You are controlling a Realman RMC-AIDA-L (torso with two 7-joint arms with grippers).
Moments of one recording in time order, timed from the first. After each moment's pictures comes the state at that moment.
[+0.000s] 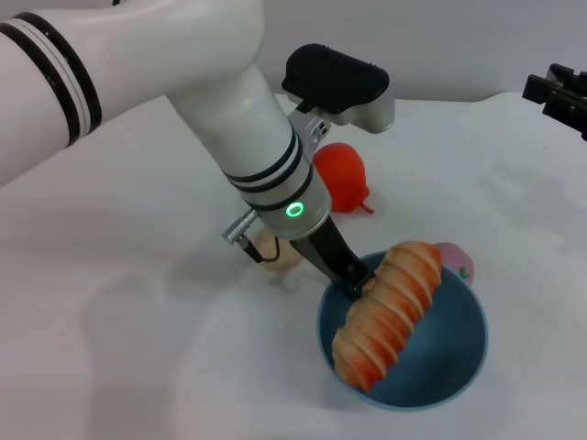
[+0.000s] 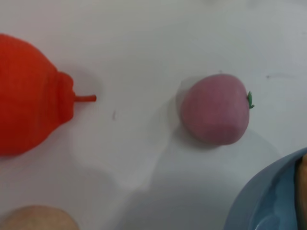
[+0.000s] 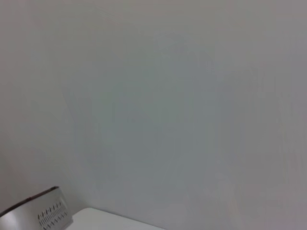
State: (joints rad) left arm -0.94 -2.08 1.83 0.83 2.23 1.22 -2.88; right arm 0.25 2.08 -1.04 -1.11 -1.57 -1.21 1.74
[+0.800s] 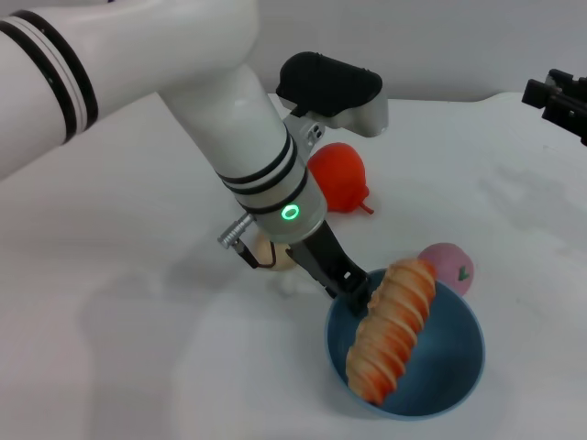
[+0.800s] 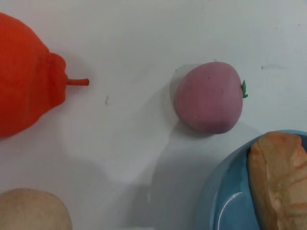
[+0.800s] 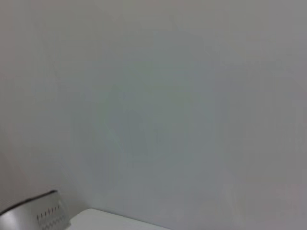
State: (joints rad) left arm -0.95 -2.07 1.81 0.81 2.20 1.26 -2.88; right arm 0.25 2.08 -1.04 -1.09 -1.55 -1.22 1.73
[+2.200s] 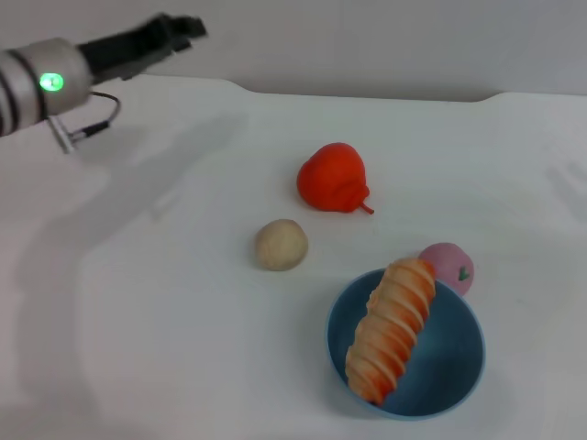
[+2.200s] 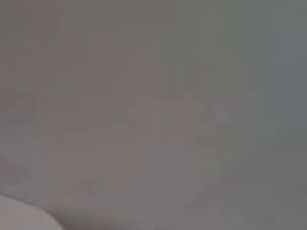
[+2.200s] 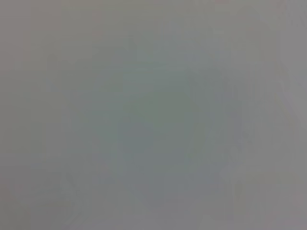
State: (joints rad) left arm -0.47 -2.05 1.09 0.86 1.61 0.84 -2.37; right arm 0.25 2.07 -0.85 -0.87 -1.45 -1.18 1.67
